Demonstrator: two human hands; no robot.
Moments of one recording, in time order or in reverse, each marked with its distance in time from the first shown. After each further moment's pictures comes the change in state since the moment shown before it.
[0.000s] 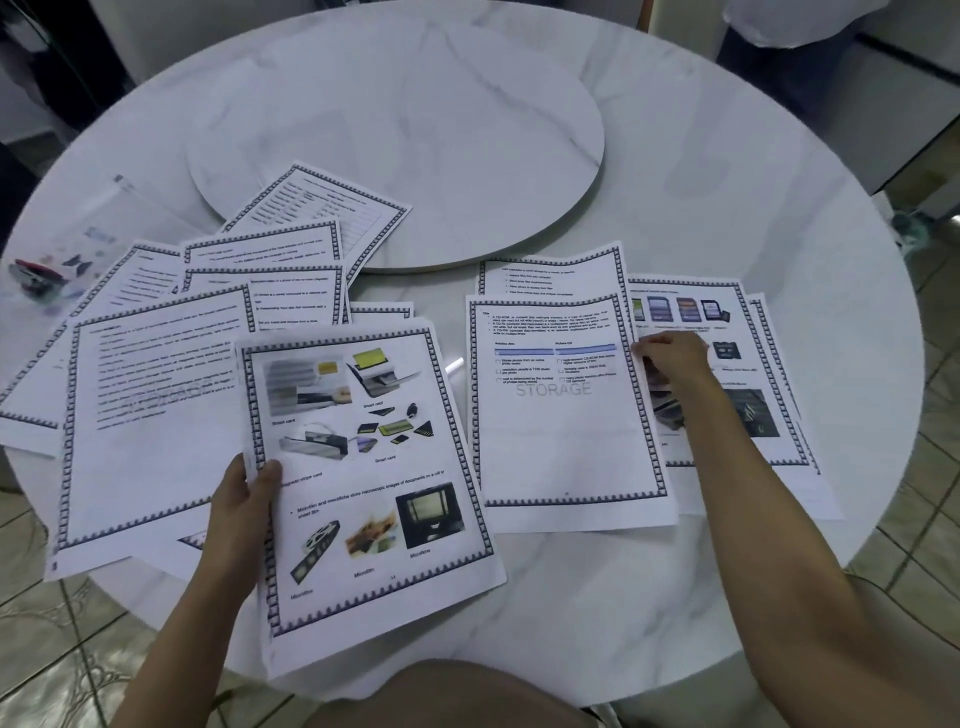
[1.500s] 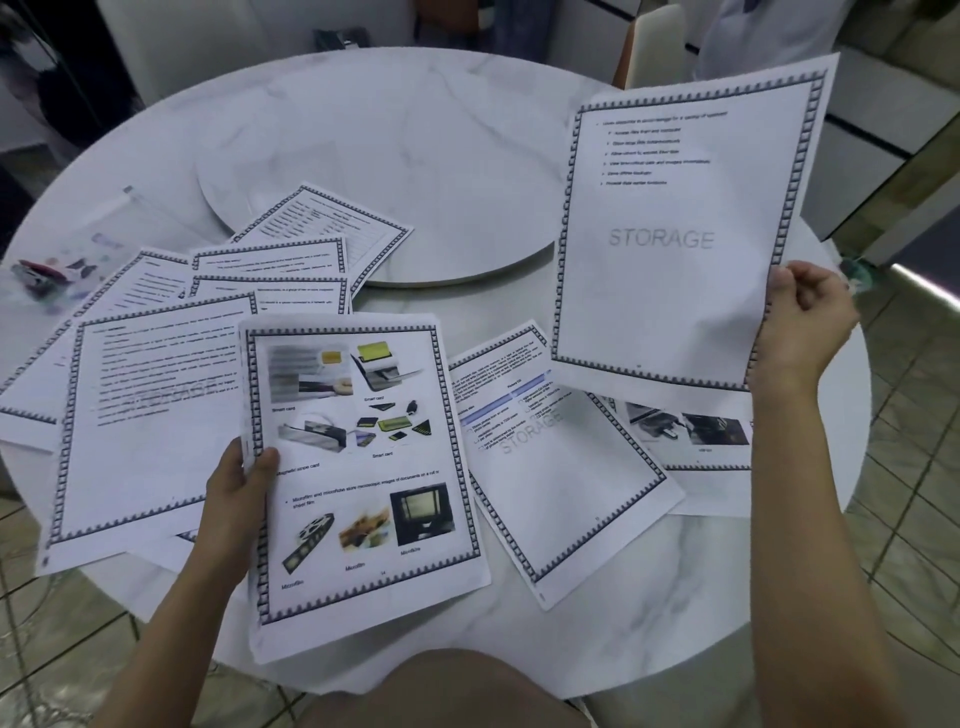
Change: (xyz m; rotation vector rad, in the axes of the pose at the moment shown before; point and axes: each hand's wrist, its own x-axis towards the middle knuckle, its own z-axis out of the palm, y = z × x) left_hand 0.006 0.002 -0.013 0.031 -0.035 0.080; right_hand -0.092 -0.061 -0.080 0.519 0.634 -0.516
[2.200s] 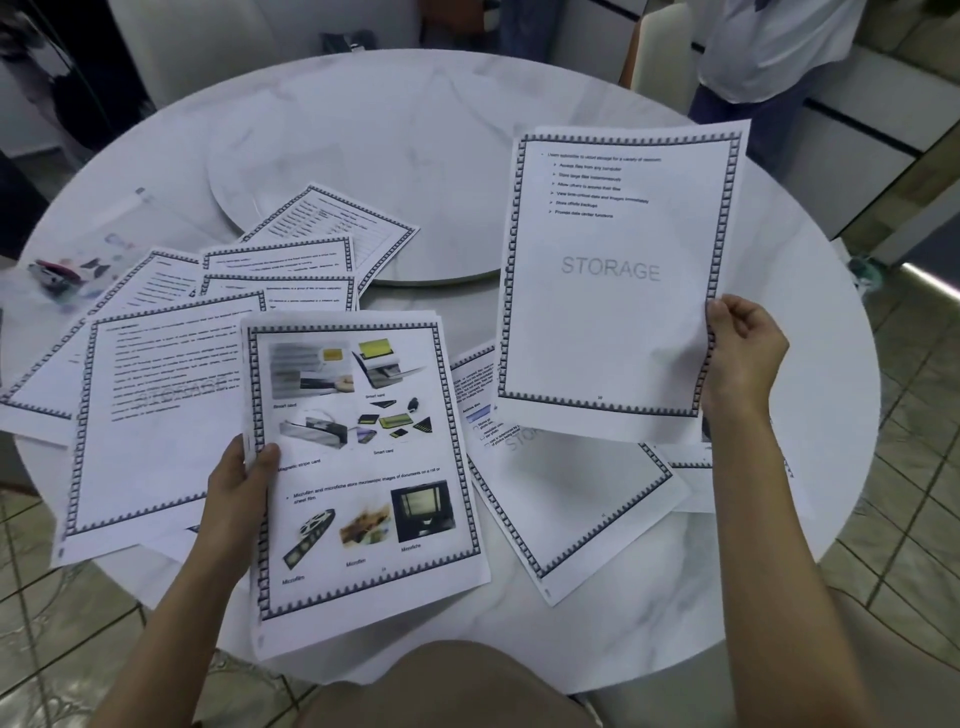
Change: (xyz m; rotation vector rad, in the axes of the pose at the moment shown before) left_hand -0.009 0.009 -0.003 -0.025 0.003 0.013; right_hand -0.039 0.020 0.013 0.132 -0.158 0.198
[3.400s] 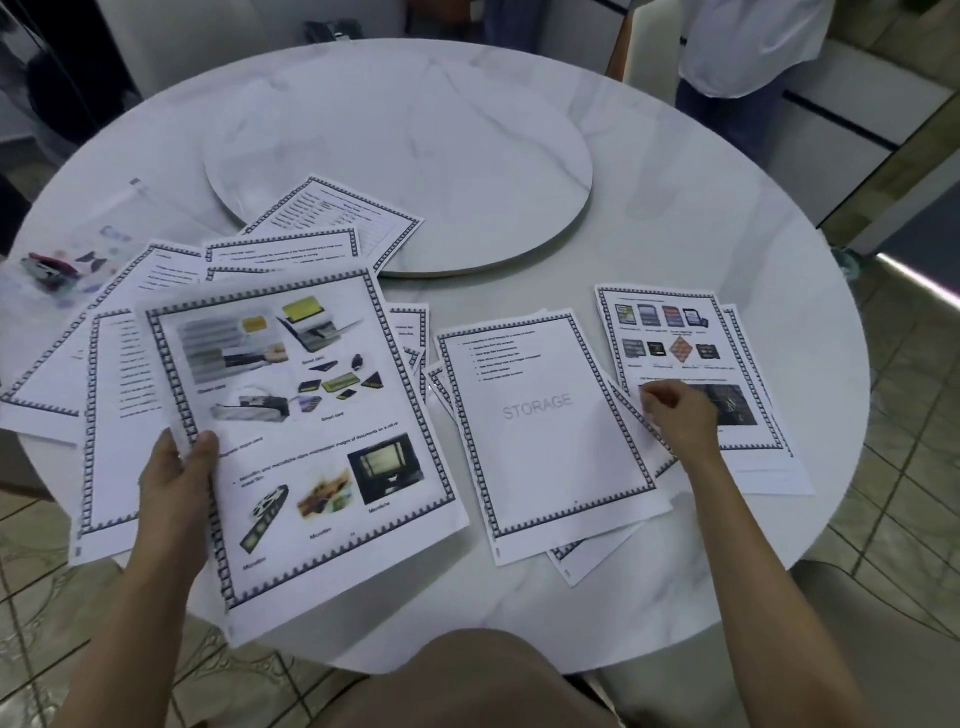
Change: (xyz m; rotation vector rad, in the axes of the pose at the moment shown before) left_hand 0.015 0.003 -0.052 -0.128 0.113 0.026; right_hand -0.037 0.082 -0.024 -0.702 -0.313 0.095
